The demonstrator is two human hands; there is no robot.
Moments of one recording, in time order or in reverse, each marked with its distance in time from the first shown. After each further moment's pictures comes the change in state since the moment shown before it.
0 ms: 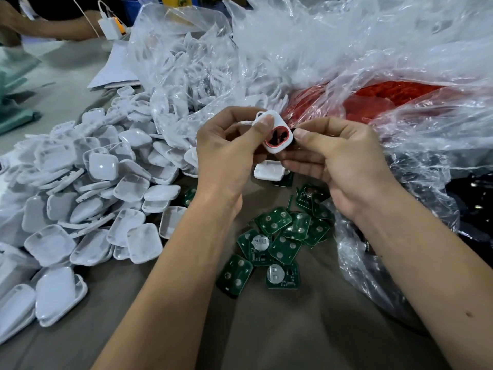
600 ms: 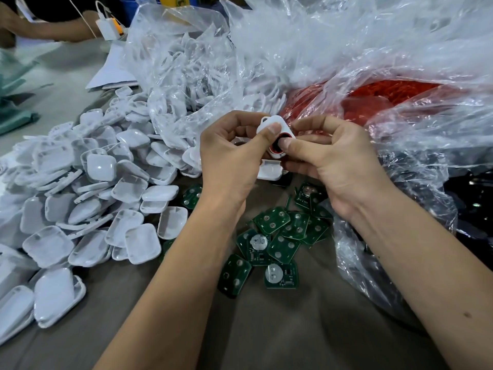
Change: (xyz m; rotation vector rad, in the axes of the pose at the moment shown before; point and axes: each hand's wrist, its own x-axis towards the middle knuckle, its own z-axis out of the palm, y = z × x) left_hand -0.001 -0.007 0.003 0.109 0.010 0.068; right_hand 0.002 0.004 0.003 -0.073 0.031 -0.025
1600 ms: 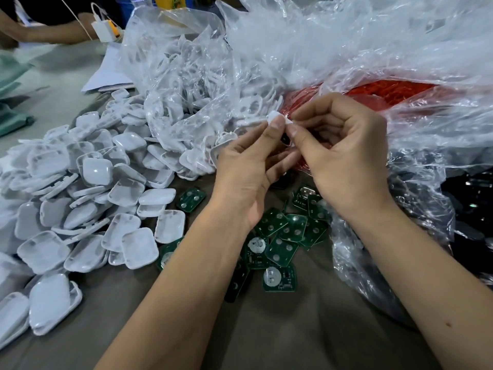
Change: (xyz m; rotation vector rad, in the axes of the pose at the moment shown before) left_hand -0.007 -0.003 0.018 -0.483 -0.101 -0.380; right_hand -0.002 0.000 -0.003 -0.416 0.078 -0.633
